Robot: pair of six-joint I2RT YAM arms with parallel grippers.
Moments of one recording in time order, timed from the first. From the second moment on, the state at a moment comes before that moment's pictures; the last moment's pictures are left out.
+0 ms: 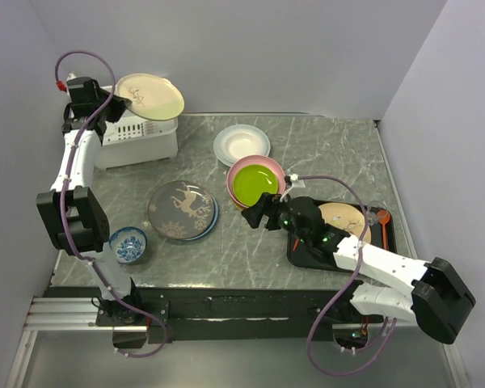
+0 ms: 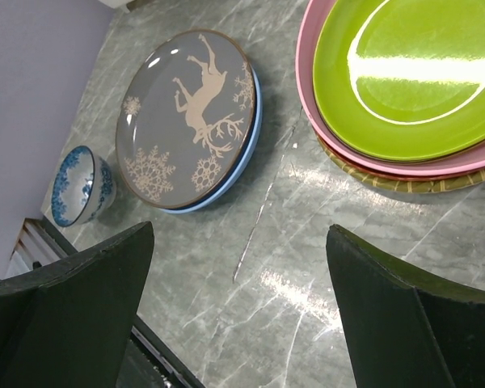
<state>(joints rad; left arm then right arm) 0.18 1.82 1.71 -0.25 0.16 -0.91 0.78 1.10 0.52 0.24 0.08 0.69</state>
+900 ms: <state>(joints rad) 0.24 1.83 1.66 -0.25 0.08 -0.90 0.78 1.12 0.55 0.20 0.06 0.69</state>
